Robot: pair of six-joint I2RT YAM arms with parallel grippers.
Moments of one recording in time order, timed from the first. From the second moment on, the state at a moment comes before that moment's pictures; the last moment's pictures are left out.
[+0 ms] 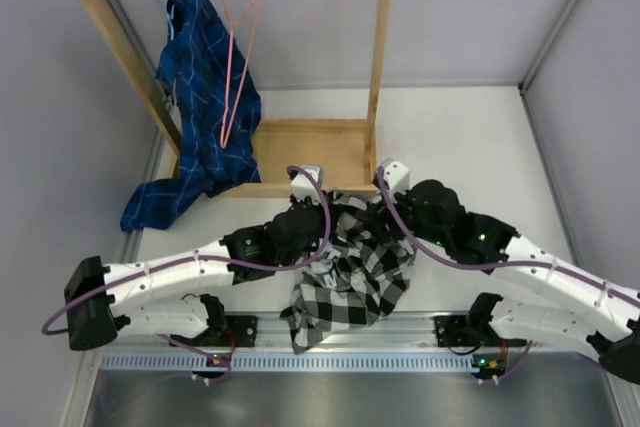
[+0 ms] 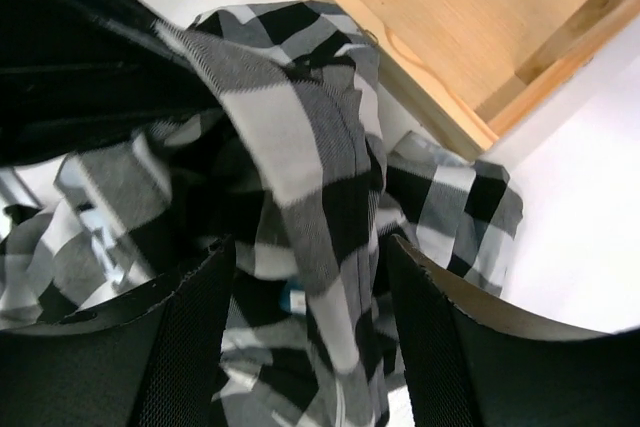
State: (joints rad) left arm -1.15 1.11 0.79 -0.05 -0.59 -0.61; right arm 0.93 0.92 0.83 -0.41 0.09 0.07
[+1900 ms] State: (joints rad) left arm -0.68 1.59 0.79 0.50 0.47 -0.63; right arm 0.92 0.60 0.69 -0.42 -0.36 -0.04
